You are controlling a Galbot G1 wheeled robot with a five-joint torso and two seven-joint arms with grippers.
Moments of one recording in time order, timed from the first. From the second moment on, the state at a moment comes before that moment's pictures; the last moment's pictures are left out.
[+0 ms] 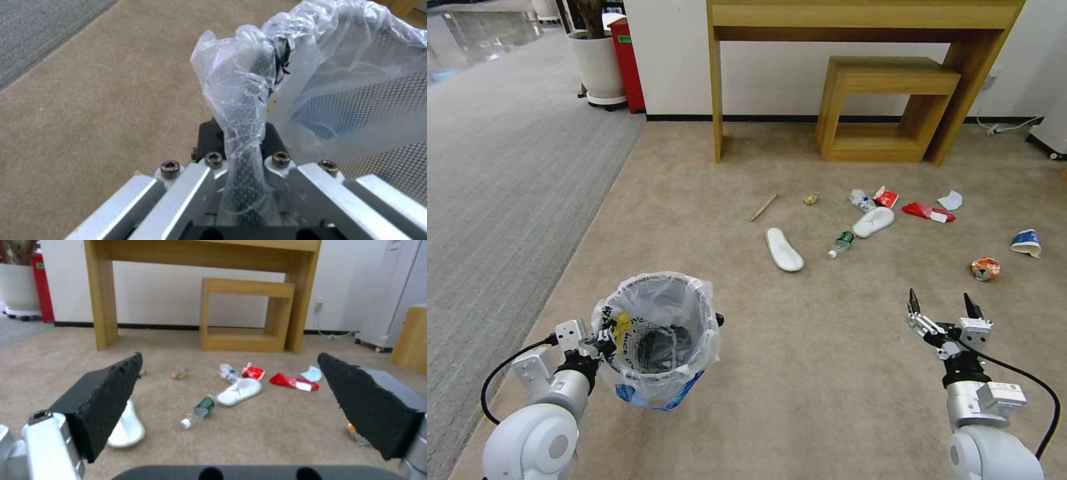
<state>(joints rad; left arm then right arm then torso) 1.53 -1.25 -0.68 -2.22 -0.78 0.53 -0.38 -1.54 1.42 0.82 2.02 0.21 0.11 -0.05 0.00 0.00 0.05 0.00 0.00</state>
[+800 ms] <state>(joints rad) 1.52 -1.24 -0.69 -2.21 -0.78 0.53 -0.38 -1.53 1.42 0.82 2.02 0.21 0.09 -0.05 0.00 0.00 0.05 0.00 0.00</state>
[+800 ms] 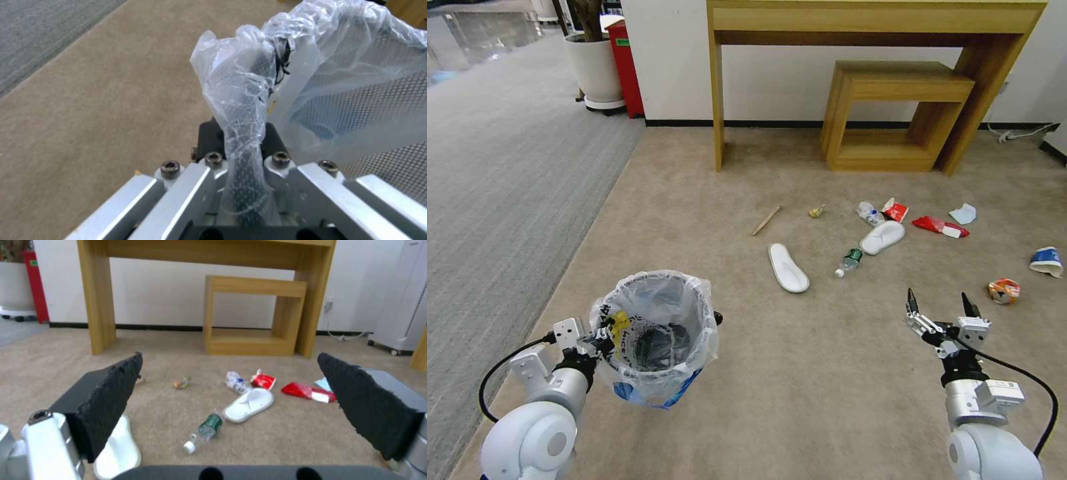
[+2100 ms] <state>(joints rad) 1.53 -1.25 -0.69 -2.22 -0.78 0.53 -0.38 -1.54 1.42 0.82 2.03 0.21 0.10 -0.05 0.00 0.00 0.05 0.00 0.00</state>
